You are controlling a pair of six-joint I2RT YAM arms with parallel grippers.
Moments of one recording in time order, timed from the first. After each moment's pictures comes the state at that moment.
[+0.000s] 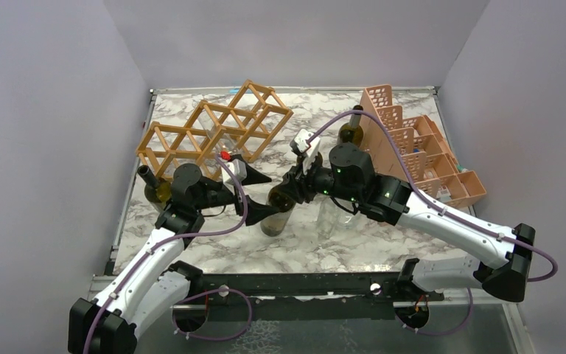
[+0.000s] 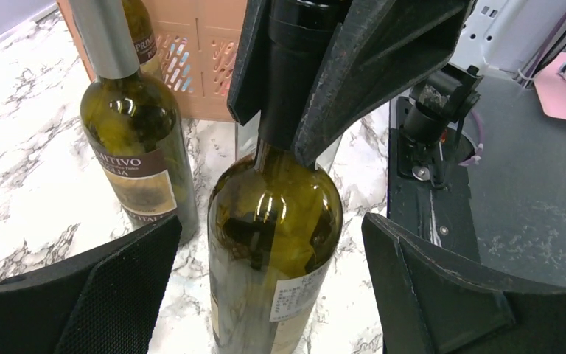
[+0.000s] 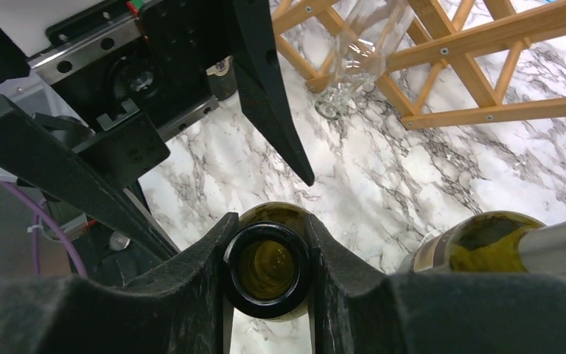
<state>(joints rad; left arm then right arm) -0.40 0.82 0.54 0.25 0.97 -0.07 1.03 1.22 1.15 -0.23 -0.07 0.07</state>
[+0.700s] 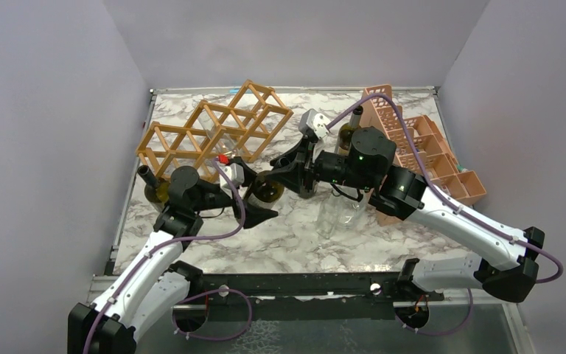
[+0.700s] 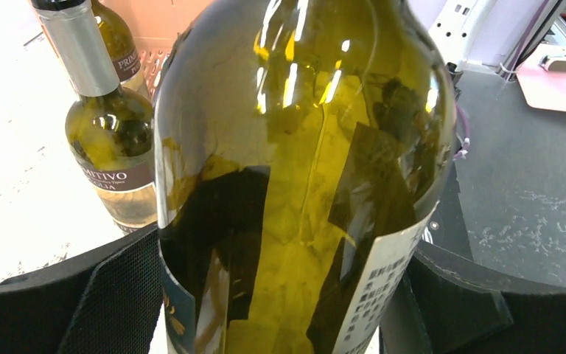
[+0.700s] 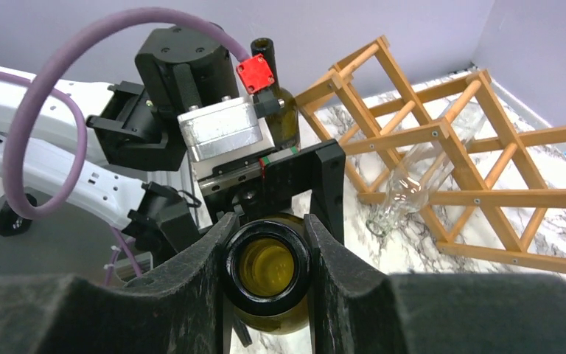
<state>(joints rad) -0.40 0.79 0.53 0.26 1.02 -0.07 1.03 1.21 1.31 -0.13 -0.28 0.05</state>
